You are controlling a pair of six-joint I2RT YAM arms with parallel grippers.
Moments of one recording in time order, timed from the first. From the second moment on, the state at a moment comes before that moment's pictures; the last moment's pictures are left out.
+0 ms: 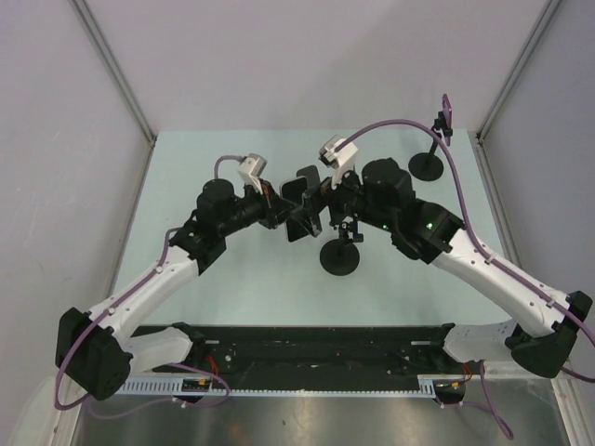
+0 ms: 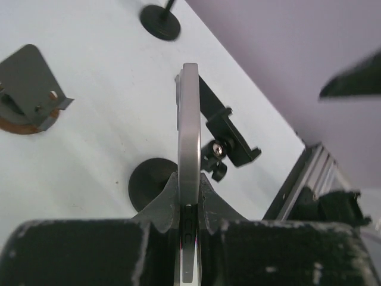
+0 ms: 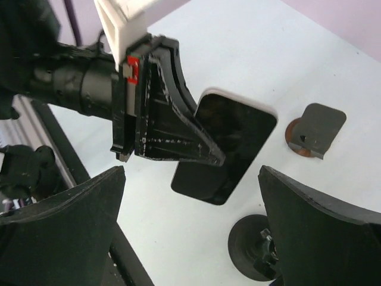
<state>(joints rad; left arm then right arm) -0.54 1.13 0.86 0.07 0.43 -0.41 0.87 1.24 1.41 -0.40 -0.09 0.09</state>
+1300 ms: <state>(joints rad) -0.57 1.05 0.85 0.16 0.19 -0.82 0.99 1.43 1.39 -0.33 0.26 0.13</state>
